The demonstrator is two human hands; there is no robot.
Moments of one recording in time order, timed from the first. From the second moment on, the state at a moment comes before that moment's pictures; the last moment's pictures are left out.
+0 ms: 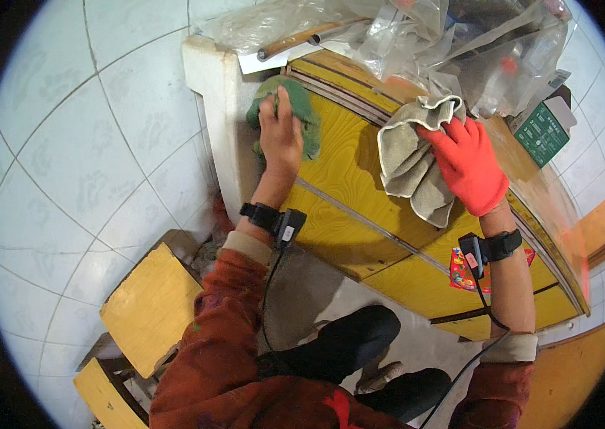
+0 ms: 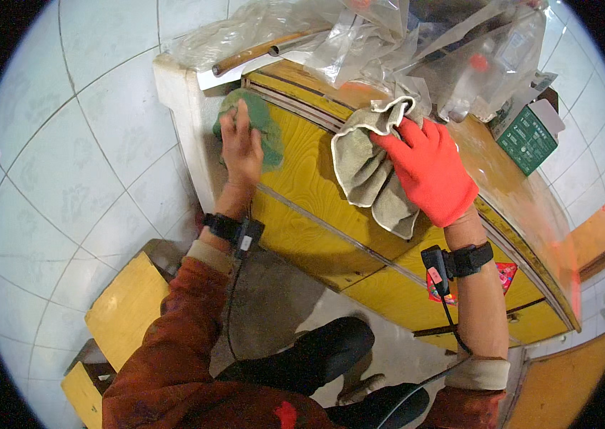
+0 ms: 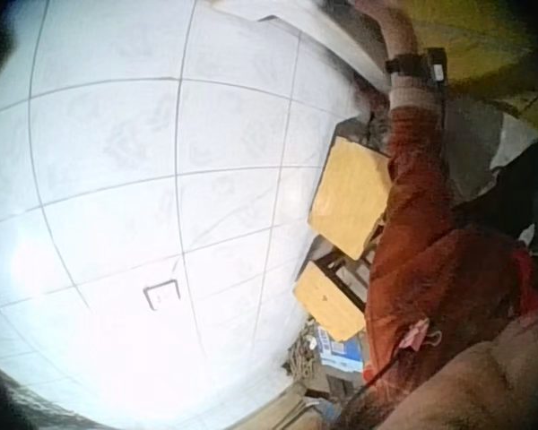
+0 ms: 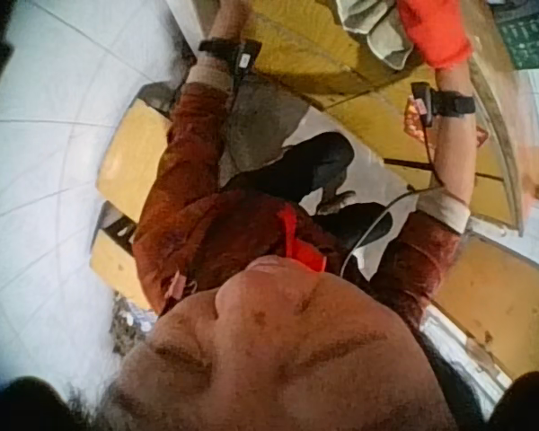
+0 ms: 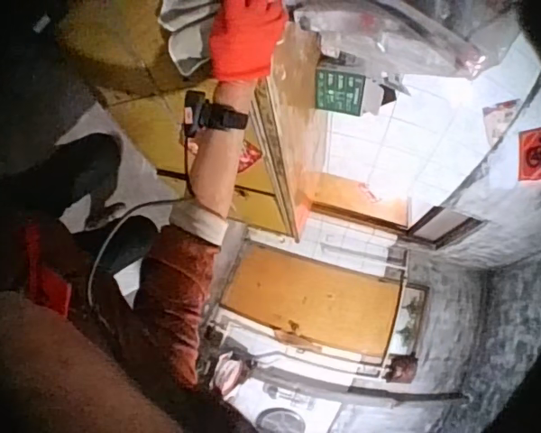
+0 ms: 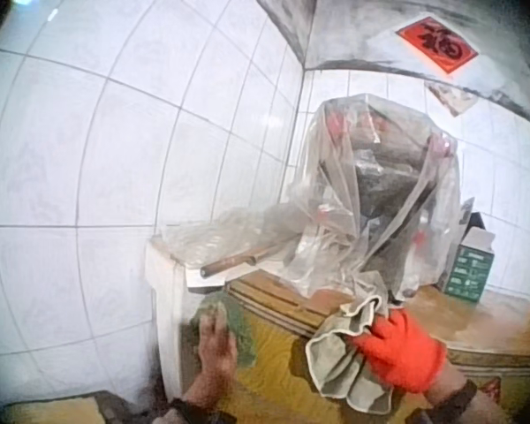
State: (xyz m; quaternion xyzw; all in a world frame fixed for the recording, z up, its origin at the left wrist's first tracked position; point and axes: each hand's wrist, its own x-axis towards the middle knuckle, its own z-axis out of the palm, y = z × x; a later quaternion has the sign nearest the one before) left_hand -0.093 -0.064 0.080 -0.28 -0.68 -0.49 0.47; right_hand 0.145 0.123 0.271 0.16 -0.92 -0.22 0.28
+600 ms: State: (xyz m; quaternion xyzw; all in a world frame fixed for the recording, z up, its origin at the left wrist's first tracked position) left_hand -0.090 -0.049 0.070 -0.27 -0.68 -0.47 0.49; right_hand 0.146 0.125 0.271 0.18 -0.91 -0.22 0.30
